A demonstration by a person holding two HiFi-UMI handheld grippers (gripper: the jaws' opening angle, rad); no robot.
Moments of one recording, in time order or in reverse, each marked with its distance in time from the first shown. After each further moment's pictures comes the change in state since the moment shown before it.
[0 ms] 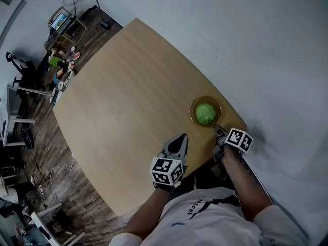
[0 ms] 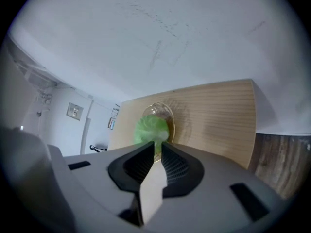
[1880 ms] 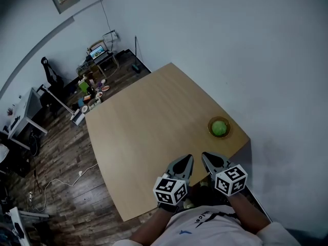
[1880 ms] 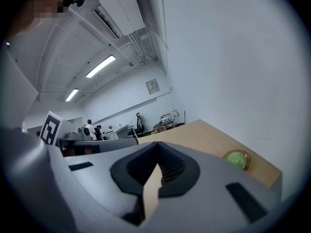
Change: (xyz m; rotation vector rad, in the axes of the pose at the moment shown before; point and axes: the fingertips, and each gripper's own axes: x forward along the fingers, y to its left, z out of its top) left arm -0.243 -0.082 0.039 0.116 -0.288 -0.032; right arm -0.221 0.262 -0.194 -0.987 -0.201 0.455
